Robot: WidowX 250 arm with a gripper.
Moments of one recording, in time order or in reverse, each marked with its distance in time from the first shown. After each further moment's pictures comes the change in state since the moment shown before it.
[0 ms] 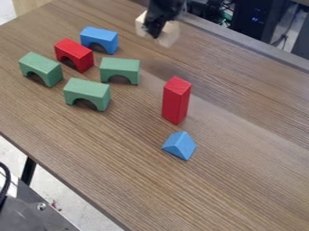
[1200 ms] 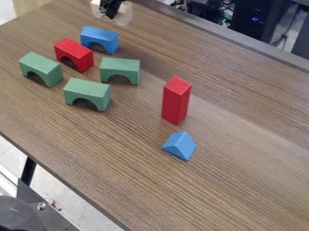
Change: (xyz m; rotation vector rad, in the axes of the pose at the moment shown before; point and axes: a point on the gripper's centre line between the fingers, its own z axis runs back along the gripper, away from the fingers) arm 0.079 -0.006 -0.037 0.065 -0.120 0.179
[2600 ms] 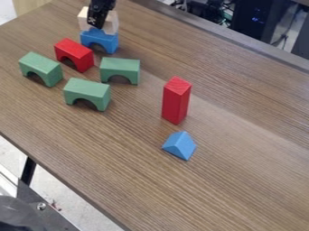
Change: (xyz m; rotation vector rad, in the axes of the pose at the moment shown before) arm 0.010 0.015 -0.027 0.081 0.070 0.087
